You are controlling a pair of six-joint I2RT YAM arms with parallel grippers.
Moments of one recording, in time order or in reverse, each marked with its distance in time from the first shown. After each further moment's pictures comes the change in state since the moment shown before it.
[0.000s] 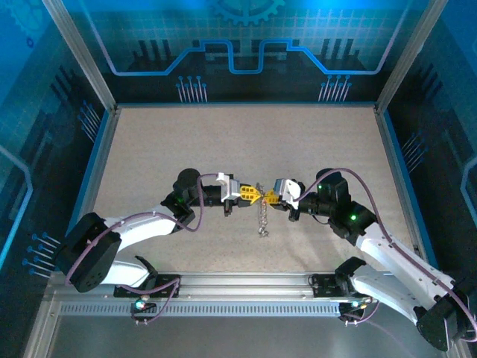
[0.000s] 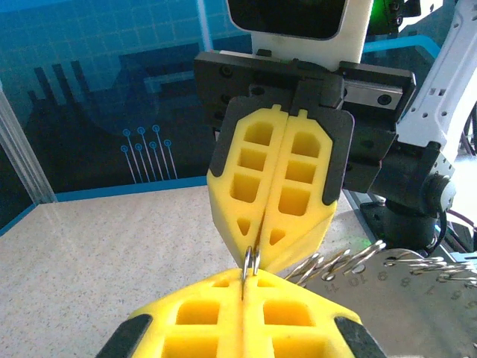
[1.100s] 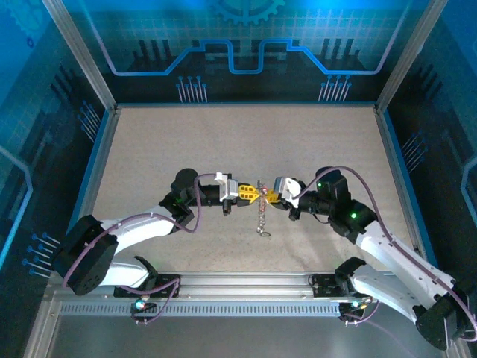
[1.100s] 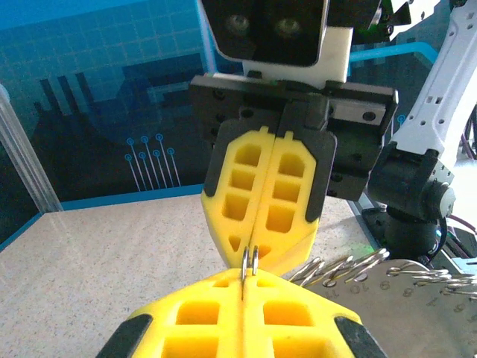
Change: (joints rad) left arm 0.000 -0.025 0.000 0.000 0.000 -0.004; right arm -0.006 0.023 0.027 -0.044 0.013 0.004
